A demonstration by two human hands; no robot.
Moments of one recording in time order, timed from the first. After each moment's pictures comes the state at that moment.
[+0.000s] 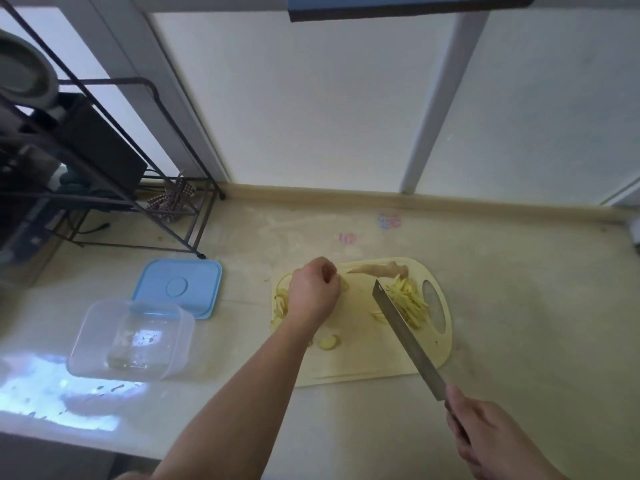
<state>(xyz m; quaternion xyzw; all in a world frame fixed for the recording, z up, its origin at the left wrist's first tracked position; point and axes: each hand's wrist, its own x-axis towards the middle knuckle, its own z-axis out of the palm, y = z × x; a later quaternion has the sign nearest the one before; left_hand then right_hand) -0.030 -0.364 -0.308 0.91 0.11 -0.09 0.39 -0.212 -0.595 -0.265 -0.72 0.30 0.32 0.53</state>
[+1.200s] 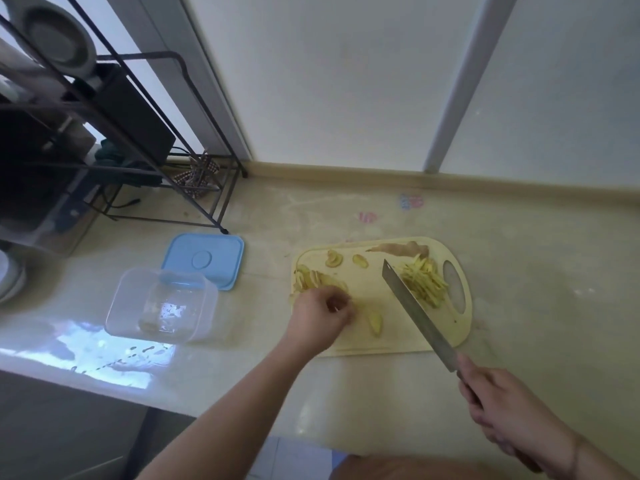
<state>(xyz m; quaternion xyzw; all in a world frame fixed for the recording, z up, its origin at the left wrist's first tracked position) -0.108 -0.333 -0.301 0.90 0.04 -0.15 0.41 -0.204 -0.599 -0.264 -0.74 0.25 0.36 0.51</state>
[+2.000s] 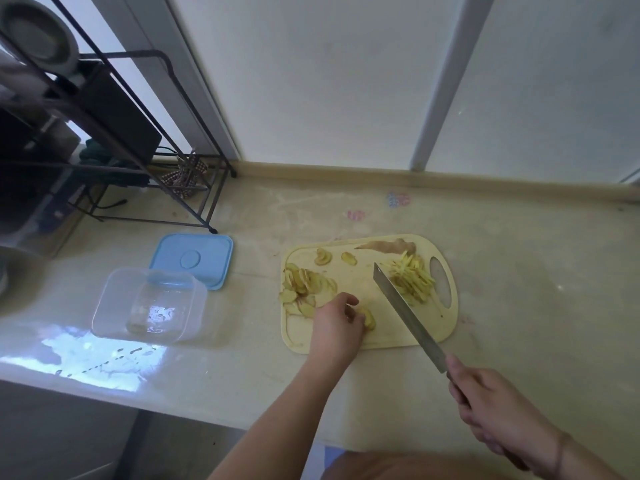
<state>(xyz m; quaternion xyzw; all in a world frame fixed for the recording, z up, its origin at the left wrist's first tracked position) -0.131 -0.386 -0.323 0.88 0.14 -0.15 0.44 -0.215 -0.604 -0.272 -0.74 0.26 0.35 0.51</state>
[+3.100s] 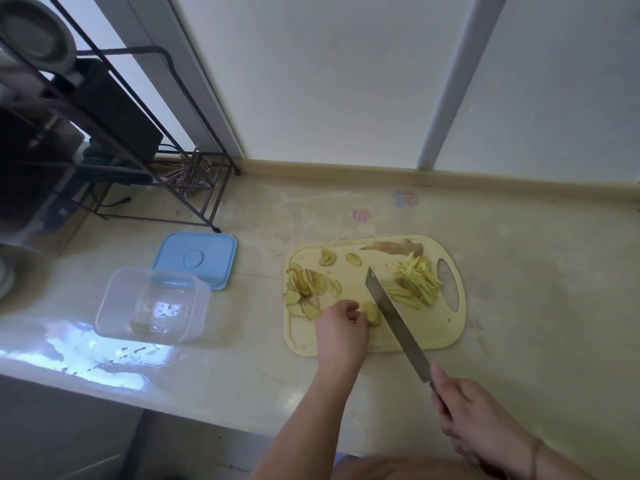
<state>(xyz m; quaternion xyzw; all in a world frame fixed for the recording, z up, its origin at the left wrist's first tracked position) -0.132 -0.398 -0.323 0.86 0.23 -0.11 0.45 -0.215 -0.582 -0.288 -0.74 0.22 0.39 0.50</state>
